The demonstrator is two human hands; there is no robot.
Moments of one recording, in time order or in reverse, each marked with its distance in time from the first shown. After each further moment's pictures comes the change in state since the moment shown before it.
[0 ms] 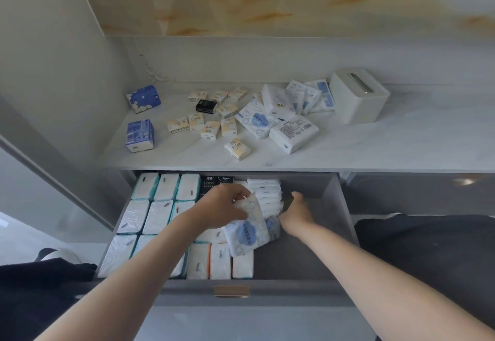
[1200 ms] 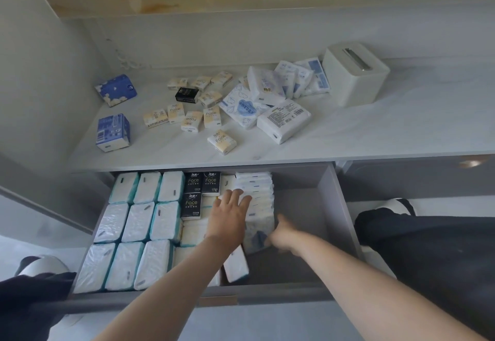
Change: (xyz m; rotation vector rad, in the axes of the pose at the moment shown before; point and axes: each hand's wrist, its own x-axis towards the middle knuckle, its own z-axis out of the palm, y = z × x) left_hand 0.046 -0.023 0.101 0.806 0.172 0.086; right_hand 0.016 0.041 0.032 -0.008 -0.330 0.171
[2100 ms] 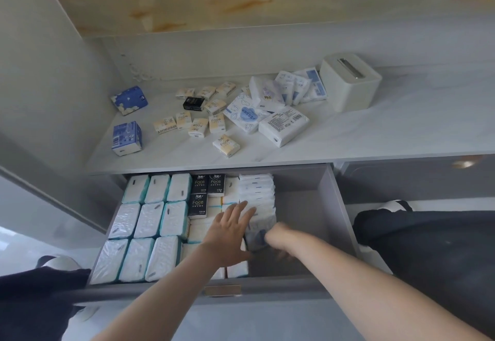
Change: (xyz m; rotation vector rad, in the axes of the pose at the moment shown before) left_hand -0.043 -0.006 -0.003 -0.039 -0.163 0.131; right_hand -0.039 -0.023 0.006 -0.265 -0.052 0.114
